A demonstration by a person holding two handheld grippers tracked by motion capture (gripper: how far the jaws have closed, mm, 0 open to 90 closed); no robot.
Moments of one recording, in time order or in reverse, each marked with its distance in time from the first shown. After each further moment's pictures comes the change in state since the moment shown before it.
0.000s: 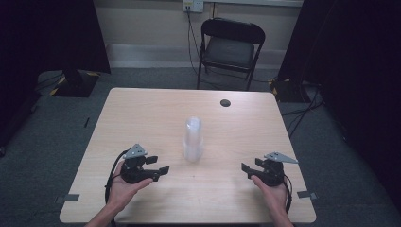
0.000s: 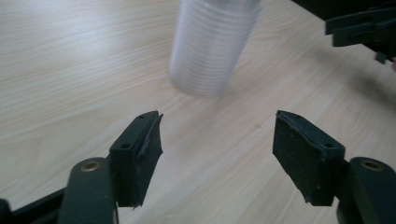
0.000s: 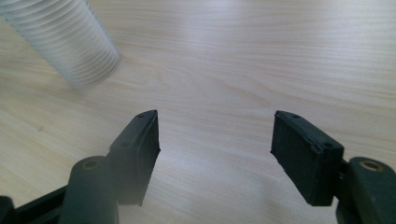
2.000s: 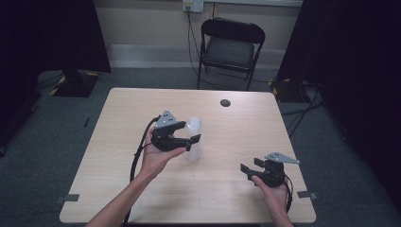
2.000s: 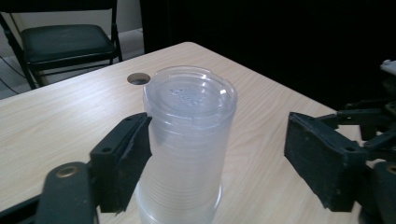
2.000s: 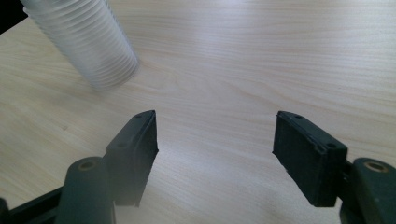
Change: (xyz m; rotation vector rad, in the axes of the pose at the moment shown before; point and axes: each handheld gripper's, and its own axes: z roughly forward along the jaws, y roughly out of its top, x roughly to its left) left arm -0.036 0.111 0.047 -0.174 -0.001 0.149; right arm 0.004 0.003 -0.006 -0.017 0.049 -0.009
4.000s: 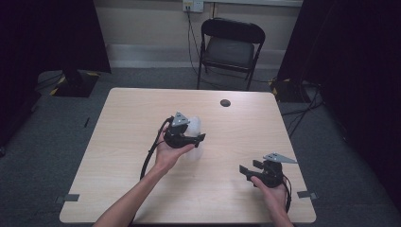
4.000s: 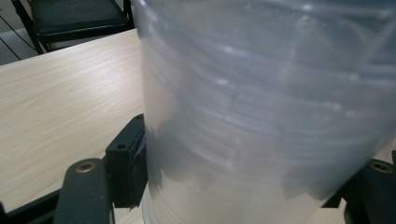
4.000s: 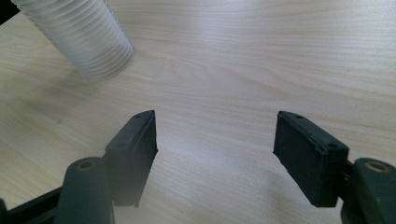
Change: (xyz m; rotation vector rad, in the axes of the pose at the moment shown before) left arm 0.016 -0.022 0.056 0.095 0.065 -0.023; right arm -0.004 -0.006 0.008 0.036 0.011 0.029
